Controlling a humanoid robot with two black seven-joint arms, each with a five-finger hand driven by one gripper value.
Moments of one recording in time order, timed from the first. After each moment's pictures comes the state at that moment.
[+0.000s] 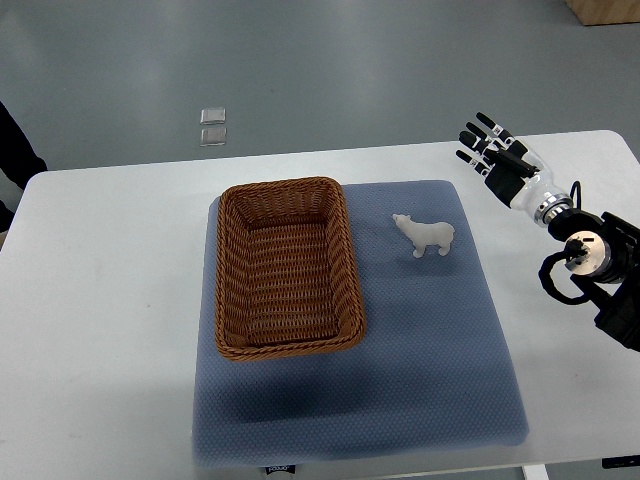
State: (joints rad) left arm 0.01 0.00 -0.16 -0.15 0.04 -0.02 0.06; right arm 0.72 -0.26 0.70 0.55 0.01 0.33 0.25
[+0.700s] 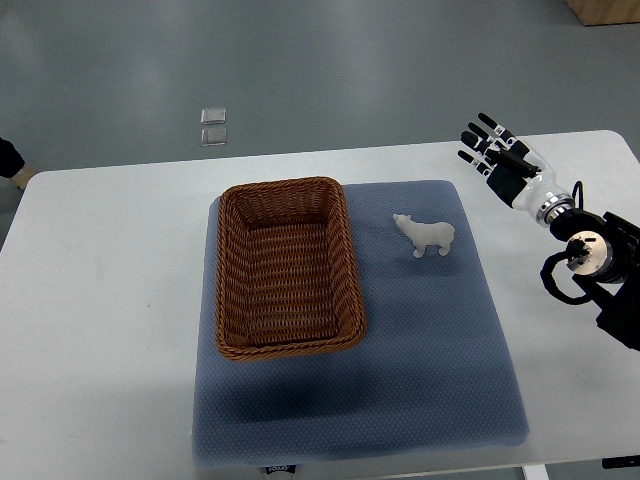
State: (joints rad) left arm 0.01 0.00 -0.16 -0.15 0.04 -0.02 0.06; right arm 0.72 -0.27 0.70 0.55 0.01 0.33 0.25
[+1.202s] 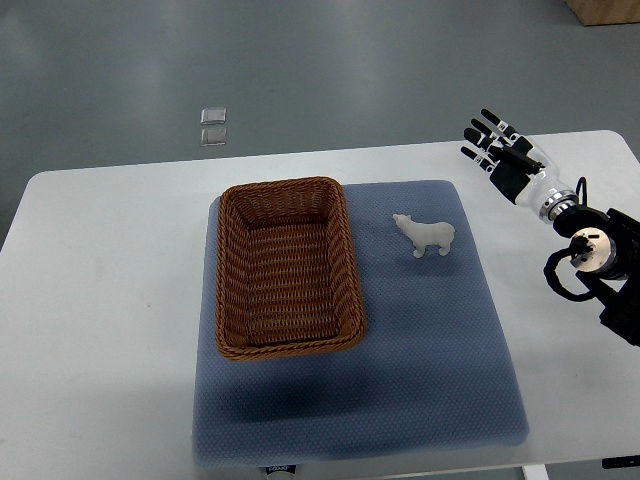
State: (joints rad) left arm 0.01 0.00 -0.16 -0.15 0.04 -0.02 0.06; right arm 0.73 -0.28 0.70 0.55 0.01 0.33 0.25
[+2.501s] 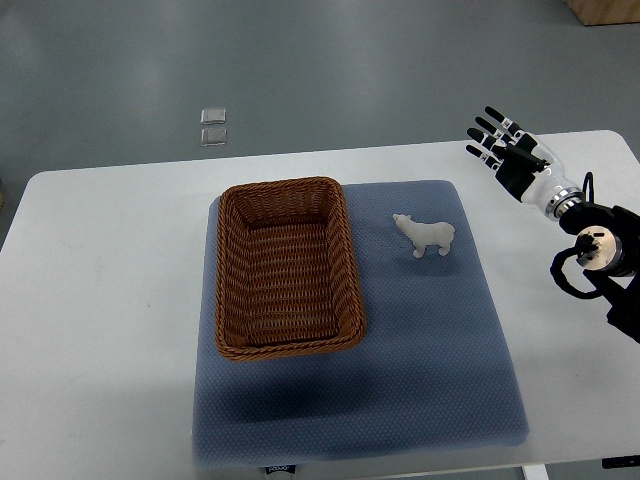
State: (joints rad) left arm 0.01 0.00 -0.16 -0.15 0.04 -0.02 0.06; right arm 0.73 -0.29 0.70 0.55 -0.05 0.33 0.26
